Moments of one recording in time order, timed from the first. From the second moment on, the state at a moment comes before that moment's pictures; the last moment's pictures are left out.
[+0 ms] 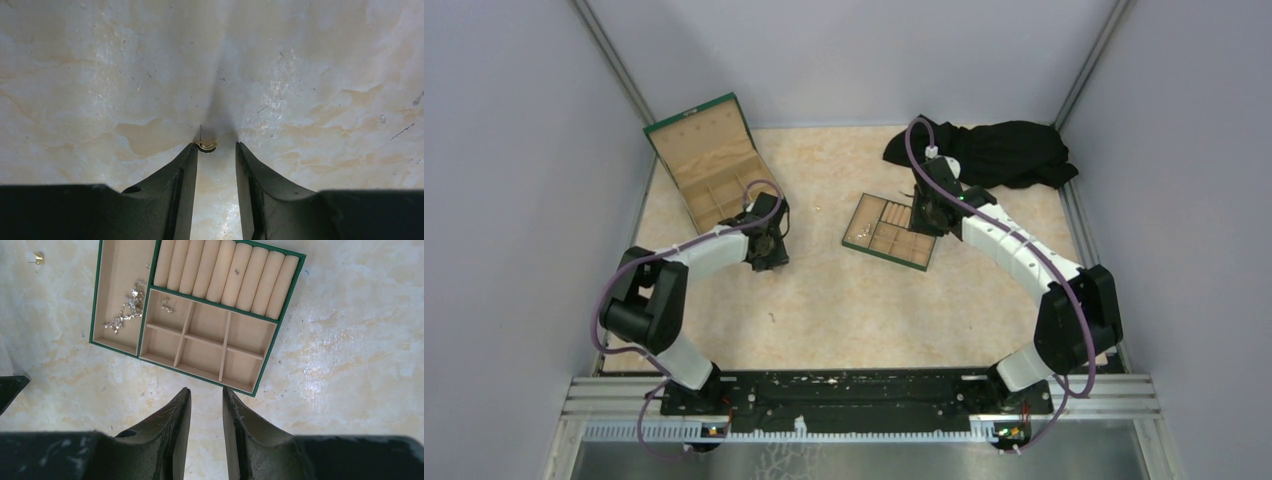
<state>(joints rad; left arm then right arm) -0.42 1.63 0.92 -0.41 -0.24 -0.64 0.48 1.49 1.20 -0.63 0.19 0.56</state>
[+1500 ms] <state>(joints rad) -0.43 1.60 0.97 -0.49 -0.22 -0.53 0.48 1.48 1.18 -0.64 0.22 0.56</state>
